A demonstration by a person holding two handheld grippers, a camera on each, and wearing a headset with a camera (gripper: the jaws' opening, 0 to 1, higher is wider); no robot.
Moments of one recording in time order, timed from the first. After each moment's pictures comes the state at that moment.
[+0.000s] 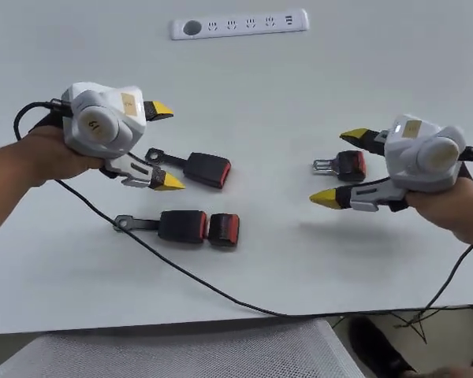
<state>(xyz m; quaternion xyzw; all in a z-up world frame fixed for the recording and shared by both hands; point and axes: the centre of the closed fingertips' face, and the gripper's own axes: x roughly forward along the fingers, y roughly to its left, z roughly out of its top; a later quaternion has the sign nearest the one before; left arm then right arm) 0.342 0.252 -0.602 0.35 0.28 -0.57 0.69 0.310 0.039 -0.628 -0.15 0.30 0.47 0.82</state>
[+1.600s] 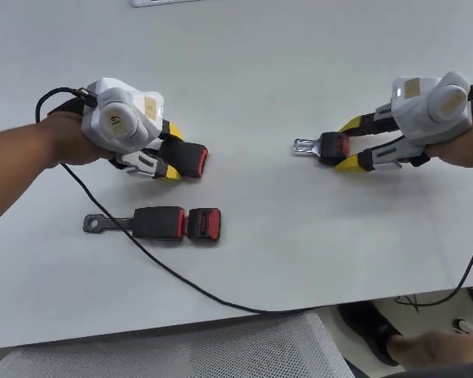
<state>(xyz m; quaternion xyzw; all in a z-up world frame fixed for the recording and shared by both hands) 0.337 0.224 -0.668 0.35 0.33 -0.64 0.60 0.316 -0.007 -0.663 -0.22 0.35 0.56 0.71</state>
